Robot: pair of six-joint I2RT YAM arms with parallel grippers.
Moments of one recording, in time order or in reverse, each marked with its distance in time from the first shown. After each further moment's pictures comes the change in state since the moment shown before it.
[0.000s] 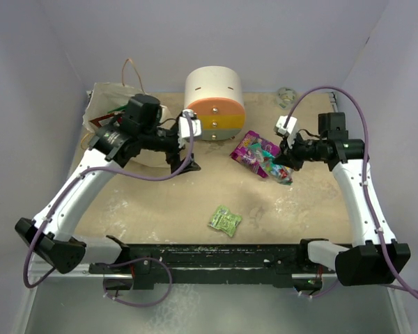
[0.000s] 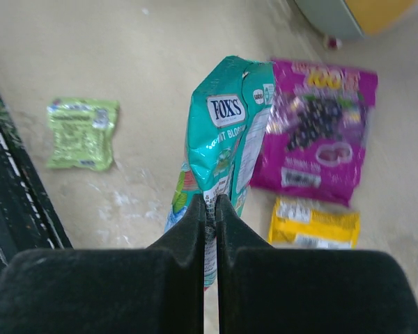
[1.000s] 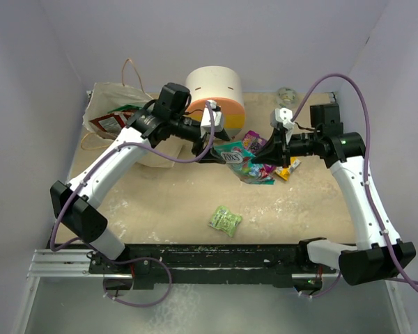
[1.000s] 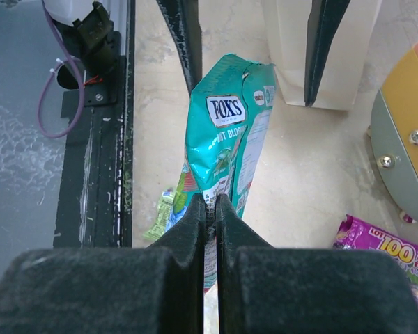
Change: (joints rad) left arm -0.092 0.303 0.127 0.166 0.326 0.046; right arm 0.157 0.031 0.161 0.006 -0.446 0.097
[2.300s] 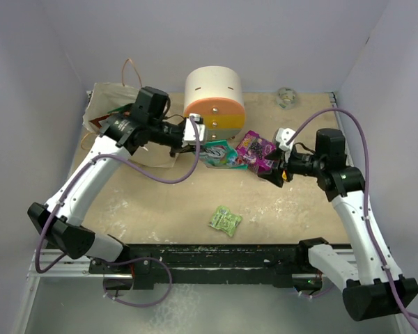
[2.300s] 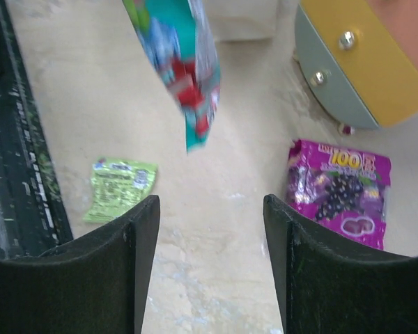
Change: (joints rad) left arm 0.052 -0.147 -0.040 -0.212 -0.169 0.240; right arm -0.020 -0.280 -0.343 0.298 0.291 0.160
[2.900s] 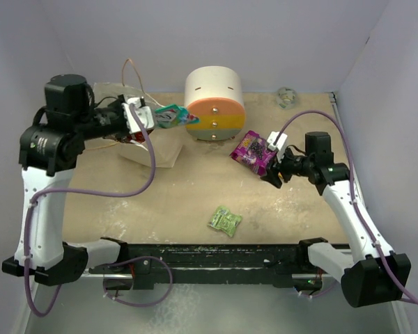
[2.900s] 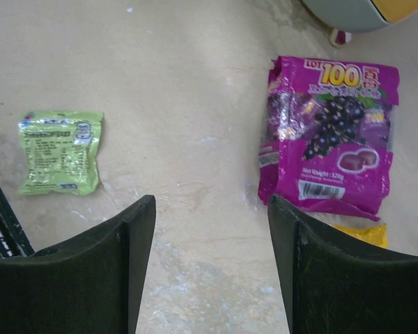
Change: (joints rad) left arm 0.288 -0.192 0.299 -0.207 -0.169 0.116; right arm -0.004 0.119 -0.126 0.067 0.198 -0.062
